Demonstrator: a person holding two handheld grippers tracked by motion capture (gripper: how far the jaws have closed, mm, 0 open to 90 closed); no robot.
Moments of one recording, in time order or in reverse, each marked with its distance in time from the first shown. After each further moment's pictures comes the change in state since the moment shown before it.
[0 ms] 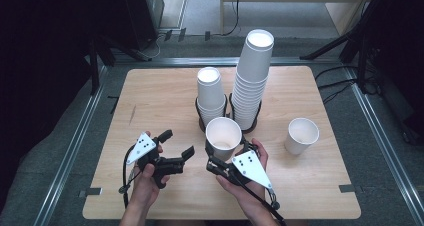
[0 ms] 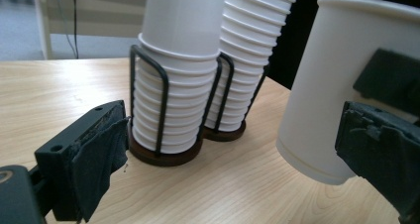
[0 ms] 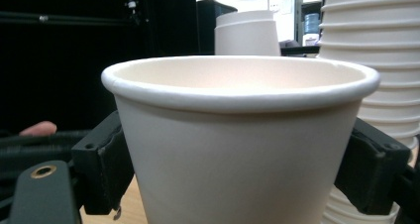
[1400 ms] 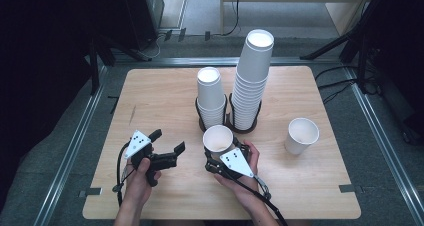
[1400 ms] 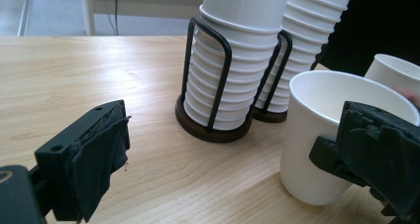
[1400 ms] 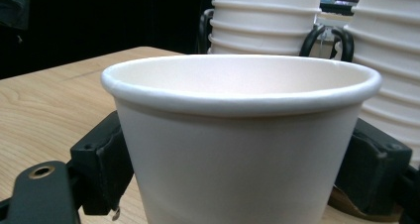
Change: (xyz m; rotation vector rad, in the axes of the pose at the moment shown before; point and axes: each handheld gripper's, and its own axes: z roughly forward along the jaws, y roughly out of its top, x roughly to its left) left arm 0.021 -0.006 -0.001 0.071 0.131 -0.004; right arm -0.015 -0.070 0.032 0.184 -0.002 -0.161
